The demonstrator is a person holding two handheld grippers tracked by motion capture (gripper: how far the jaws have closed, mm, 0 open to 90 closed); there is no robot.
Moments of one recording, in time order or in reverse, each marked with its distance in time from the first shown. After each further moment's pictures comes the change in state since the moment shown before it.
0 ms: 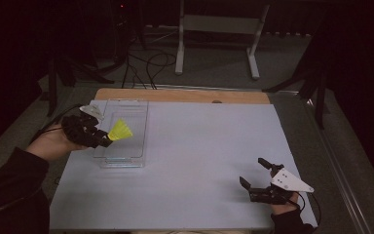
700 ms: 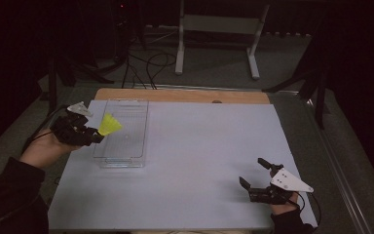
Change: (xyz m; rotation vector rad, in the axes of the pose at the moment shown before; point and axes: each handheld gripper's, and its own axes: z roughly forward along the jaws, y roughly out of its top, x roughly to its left) left arm 0.002 -0.018 -0.008 -0.078 0.152 -0.171; right arm 0.000 0.000 0.001 0.002 0.002 -0.003
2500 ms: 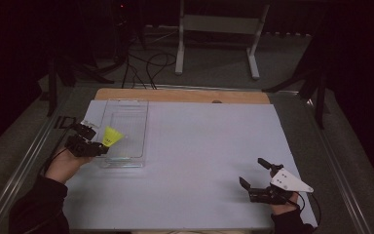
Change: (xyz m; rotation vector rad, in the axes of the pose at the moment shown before) left arm -0.002 -0.036 0.069 0.066 0.043 -0.258; right arm 0.000 0.000 0.000 0.004 0.001 -0.007
